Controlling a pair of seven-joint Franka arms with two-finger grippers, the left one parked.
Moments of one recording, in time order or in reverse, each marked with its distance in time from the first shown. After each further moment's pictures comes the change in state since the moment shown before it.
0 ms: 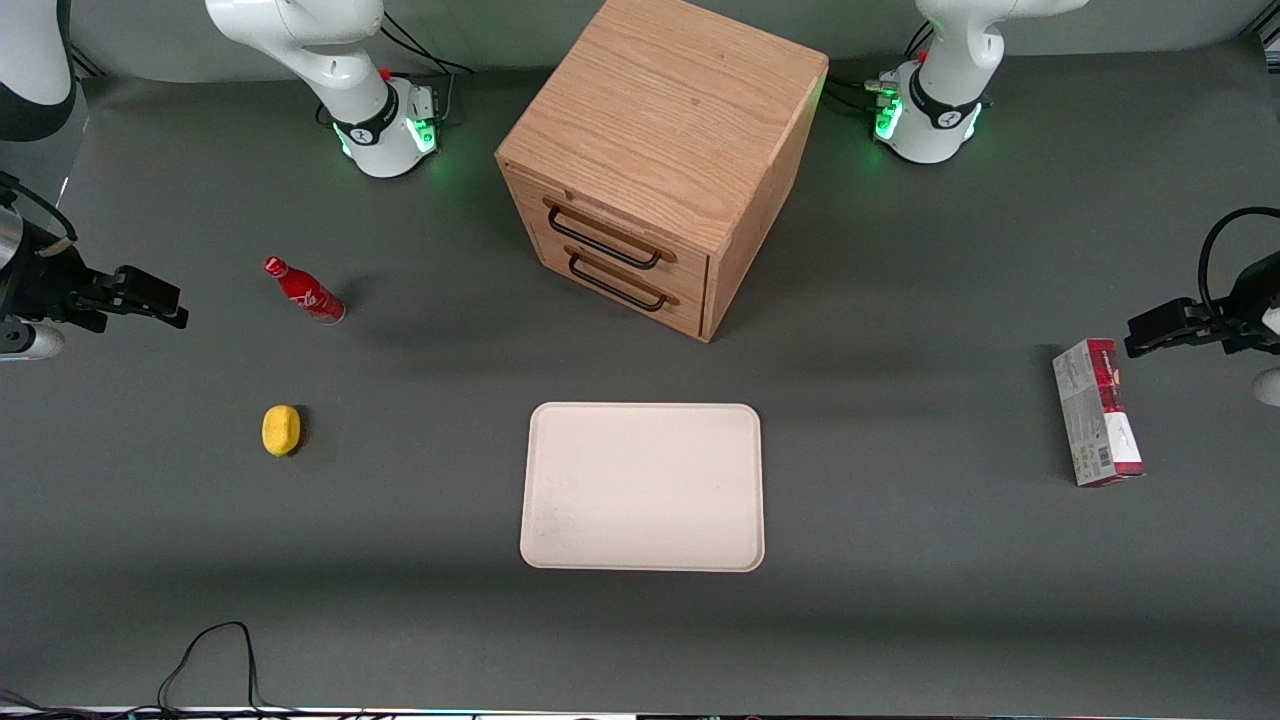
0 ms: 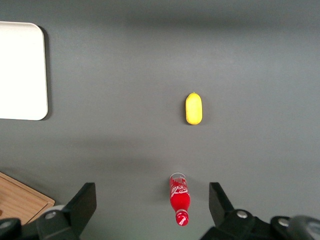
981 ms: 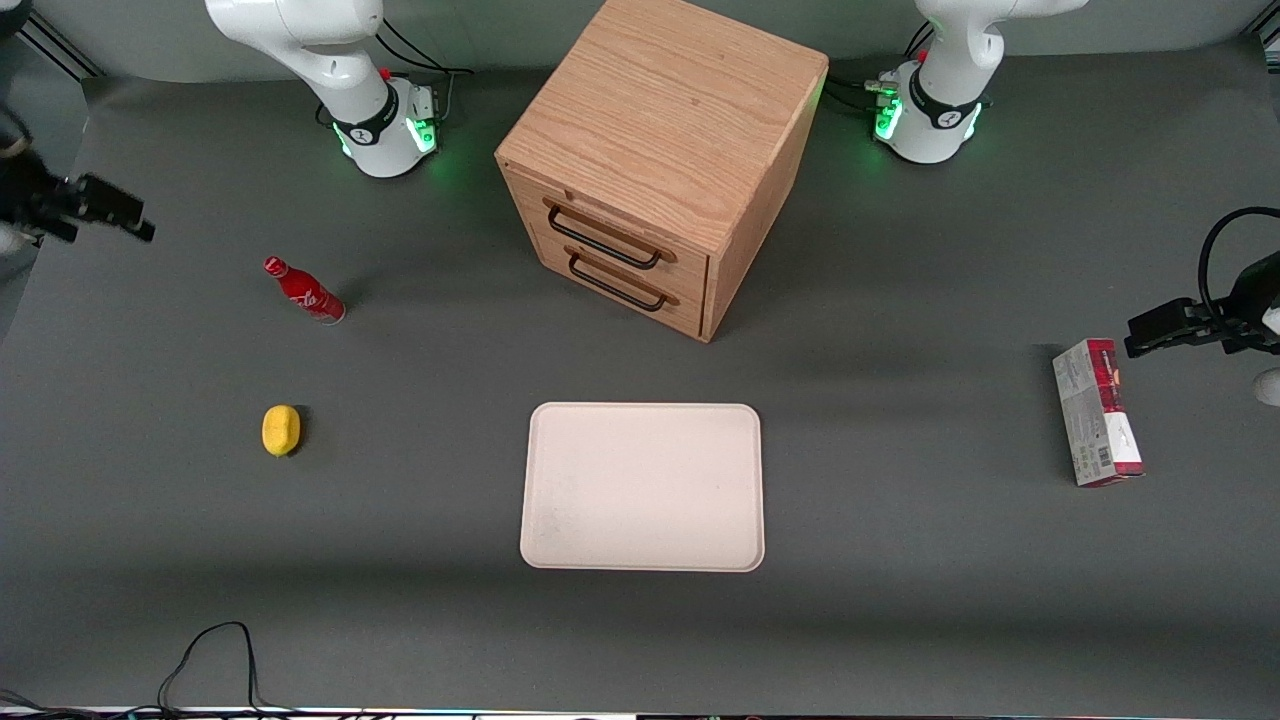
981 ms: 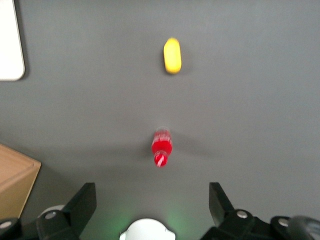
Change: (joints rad) arm -0.001 -0.383 -0.103 -0.390 -0.041 -0.037 -0.043
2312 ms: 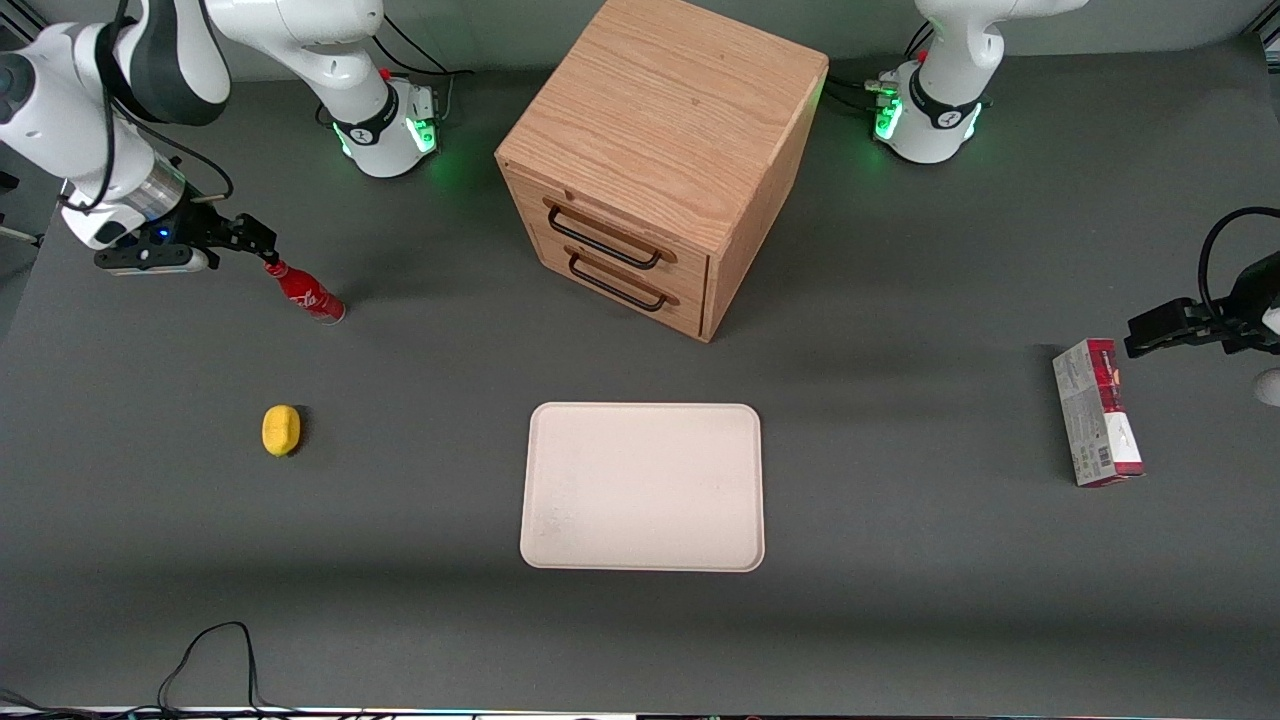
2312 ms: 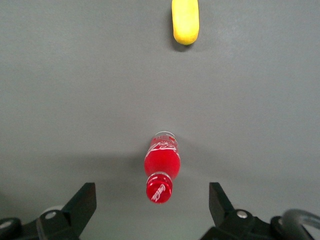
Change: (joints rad) arm 0.005 -0.089 -0.052 -0.626 -0.033 0.610 -0.027
